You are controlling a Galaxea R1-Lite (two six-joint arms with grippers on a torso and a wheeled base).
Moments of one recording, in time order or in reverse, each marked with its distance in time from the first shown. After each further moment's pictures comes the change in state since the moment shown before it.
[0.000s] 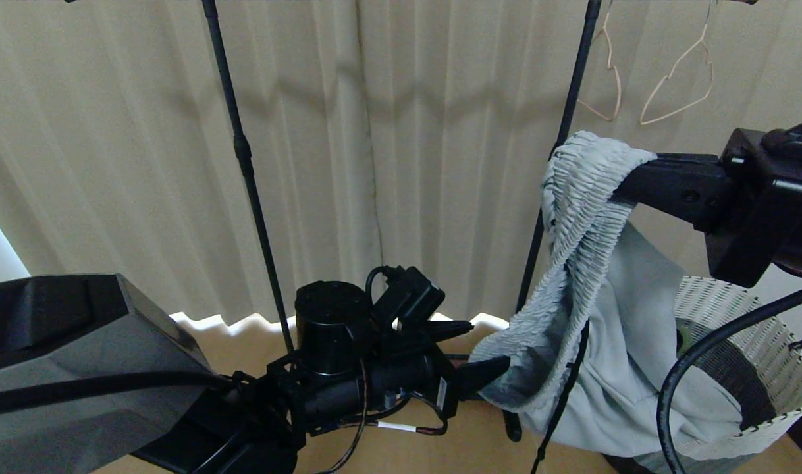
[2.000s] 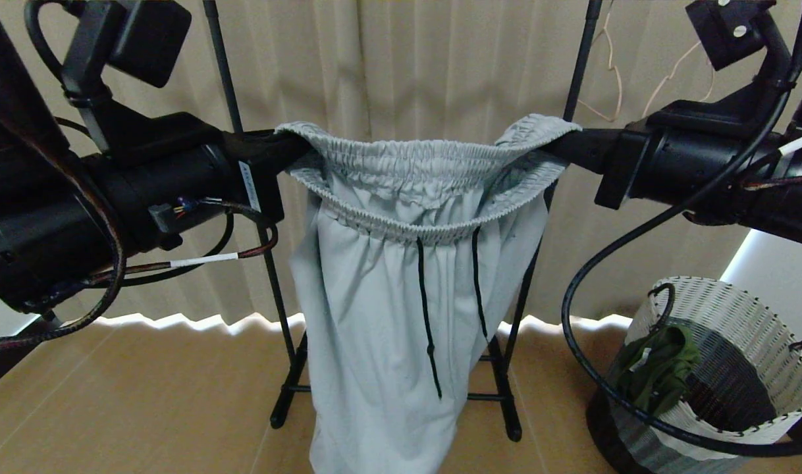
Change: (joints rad) left arm 0.244 -0.603 -0.204 0.579 0.294 0.208; right arm -0.138 0.220 -0.145 -0.096 -0.024 0.013
